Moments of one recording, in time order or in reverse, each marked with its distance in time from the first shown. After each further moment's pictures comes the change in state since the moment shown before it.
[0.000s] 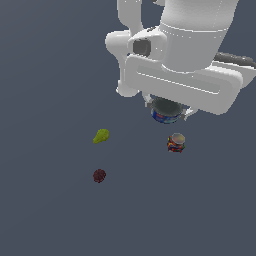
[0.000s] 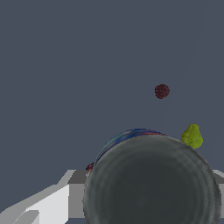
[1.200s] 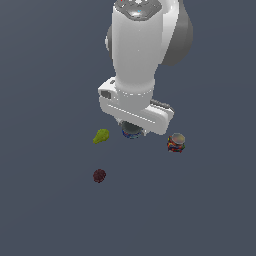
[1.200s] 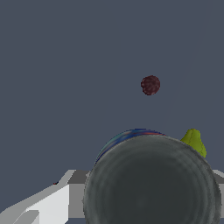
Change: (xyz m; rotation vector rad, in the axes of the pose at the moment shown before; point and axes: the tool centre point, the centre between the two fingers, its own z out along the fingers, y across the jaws) arm 0.003 0.083 0.113 -0.002 0.002 0.002
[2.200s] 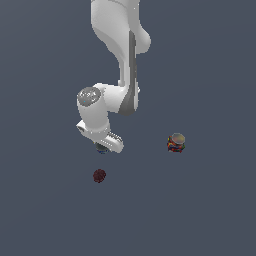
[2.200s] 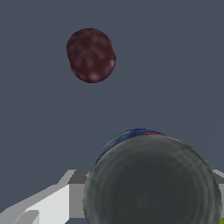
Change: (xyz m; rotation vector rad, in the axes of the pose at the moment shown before) arm 0.015 0.135 0.198 0.003 -0.003 0.000
